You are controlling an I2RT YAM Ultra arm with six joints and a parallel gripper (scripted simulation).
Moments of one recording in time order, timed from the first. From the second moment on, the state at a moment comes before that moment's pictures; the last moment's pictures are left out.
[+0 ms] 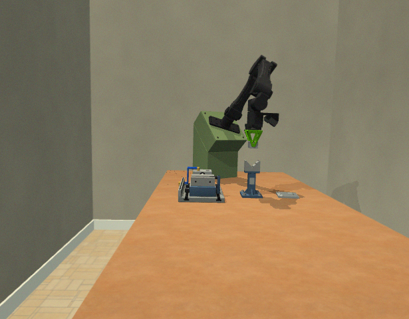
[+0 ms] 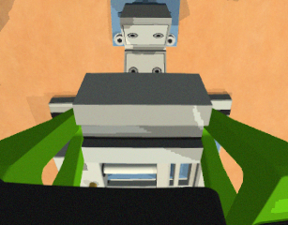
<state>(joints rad) -0.28 1.44 1.37 -0.82 -0.44 -1.44</state>
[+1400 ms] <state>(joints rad) -0.22 1.44 1.39 -0.84 -0.33 -1.40</state>
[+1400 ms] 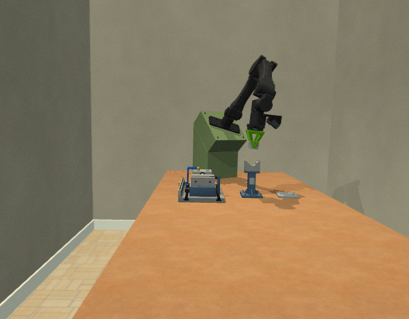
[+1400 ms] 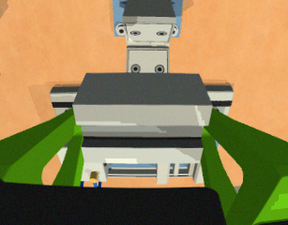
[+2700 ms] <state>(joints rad) 0.01 1.51 1.52 -0.96 0.13 -1.24</state>
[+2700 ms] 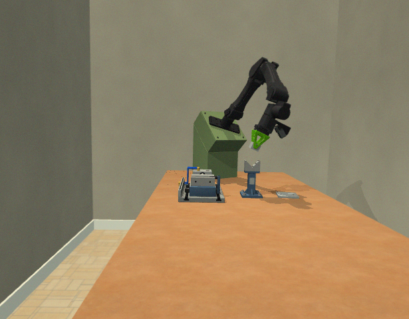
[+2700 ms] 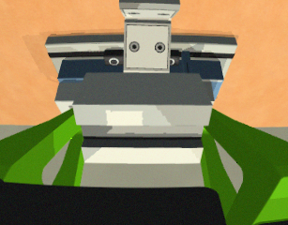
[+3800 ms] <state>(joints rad) 0.14 1.65 1.67 -1.14 0.46 -1.07</state>
